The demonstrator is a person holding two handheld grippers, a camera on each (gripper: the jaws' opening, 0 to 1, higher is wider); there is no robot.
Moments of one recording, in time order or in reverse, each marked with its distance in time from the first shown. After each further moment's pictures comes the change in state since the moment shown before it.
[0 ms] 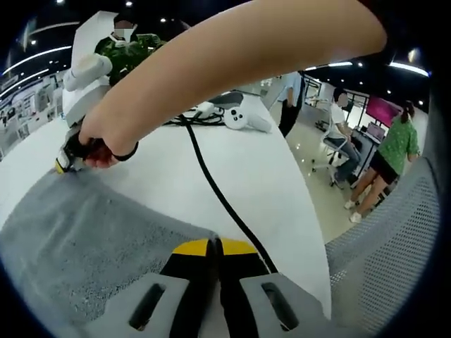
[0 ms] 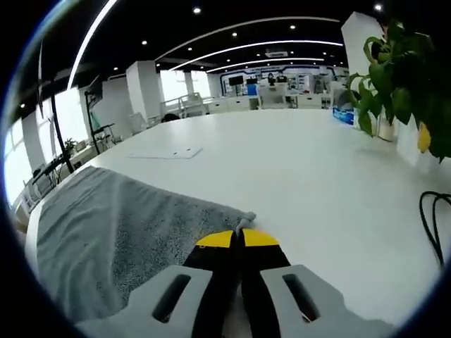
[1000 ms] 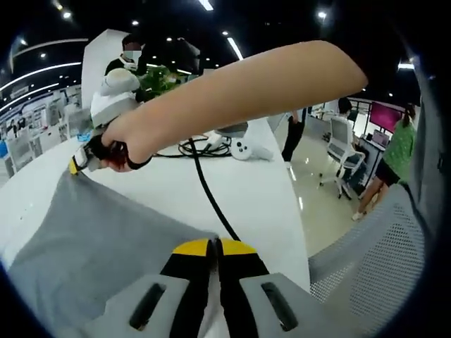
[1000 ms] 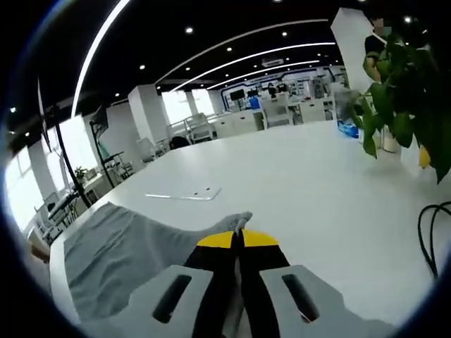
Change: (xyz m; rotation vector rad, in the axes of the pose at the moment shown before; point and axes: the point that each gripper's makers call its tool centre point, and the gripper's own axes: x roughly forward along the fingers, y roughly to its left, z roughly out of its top) left arm -0.063 0.007 0.041 0.020 -0.117 0.072; right arm -0.041 0.046 0.078 0.117 -0.097 0.075
